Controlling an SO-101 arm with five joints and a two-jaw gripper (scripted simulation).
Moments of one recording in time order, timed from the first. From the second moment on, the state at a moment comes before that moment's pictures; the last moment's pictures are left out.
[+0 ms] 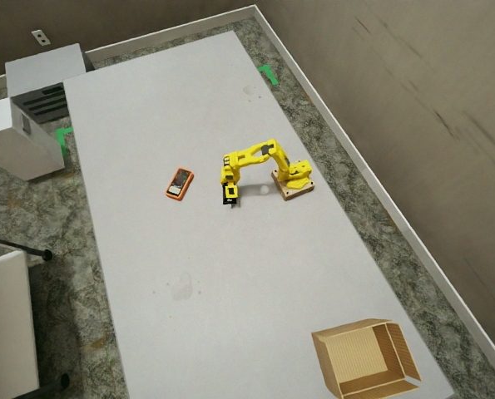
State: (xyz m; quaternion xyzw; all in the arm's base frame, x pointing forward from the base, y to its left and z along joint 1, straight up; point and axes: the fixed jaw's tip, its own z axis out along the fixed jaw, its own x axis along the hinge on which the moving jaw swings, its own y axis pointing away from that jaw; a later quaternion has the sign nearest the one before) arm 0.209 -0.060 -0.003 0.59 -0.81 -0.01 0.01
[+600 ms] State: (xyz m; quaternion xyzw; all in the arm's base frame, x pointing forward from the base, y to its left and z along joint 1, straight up) arm 0.209 -0.061 0.001 0.59 -0.81 -0.01 0.01
